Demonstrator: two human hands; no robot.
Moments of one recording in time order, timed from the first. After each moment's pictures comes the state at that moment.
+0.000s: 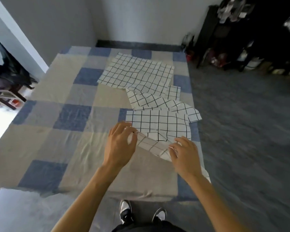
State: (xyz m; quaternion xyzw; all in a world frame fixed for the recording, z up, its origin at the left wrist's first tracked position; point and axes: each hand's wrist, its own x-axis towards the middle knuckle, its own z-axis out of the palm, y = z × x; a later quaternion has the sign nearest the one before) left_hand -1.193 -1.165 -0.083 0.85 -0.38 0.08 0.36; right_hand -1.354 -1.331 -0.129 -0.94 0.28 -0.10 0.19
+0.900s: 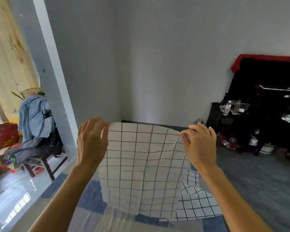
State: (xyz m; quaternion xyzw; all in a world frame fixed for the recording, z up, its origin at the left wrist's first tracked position) left_hand -1.023 -1.101 0.151 0.81 -0.28 0.38 0.34; right_hand -1.178 -1.365 0.140 -0.89 0.21 -0.41 0.02
